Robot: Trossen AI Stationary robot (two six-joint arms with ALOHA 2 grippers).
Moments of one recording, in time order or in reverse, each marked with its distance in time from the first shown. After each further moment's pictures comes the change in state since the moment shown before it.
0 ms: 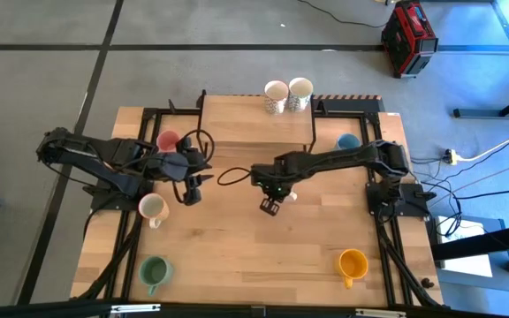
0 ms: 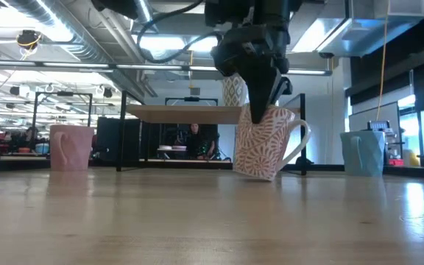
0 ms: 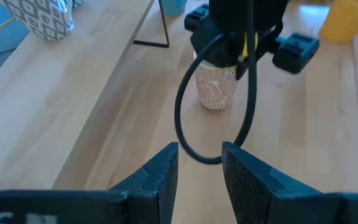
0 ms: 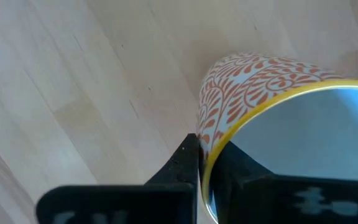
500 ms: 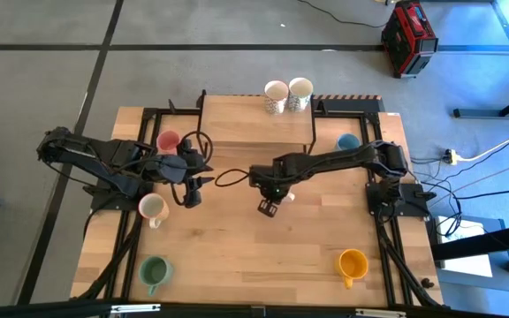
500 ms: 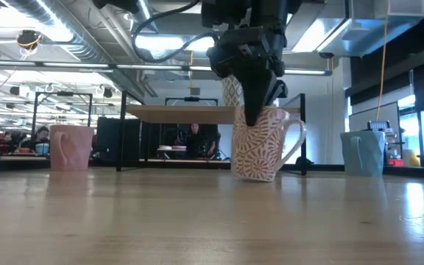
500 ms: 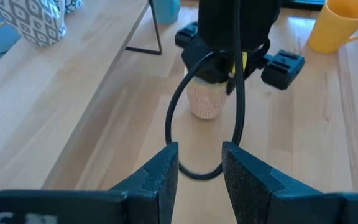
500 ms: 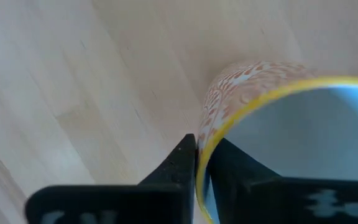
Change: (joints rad) left arm -0.024 0.000 0.000 0.029 -0.003 -0.024; right arm 0.002 0.010 -0.002 0.058 -0.003 -0.022
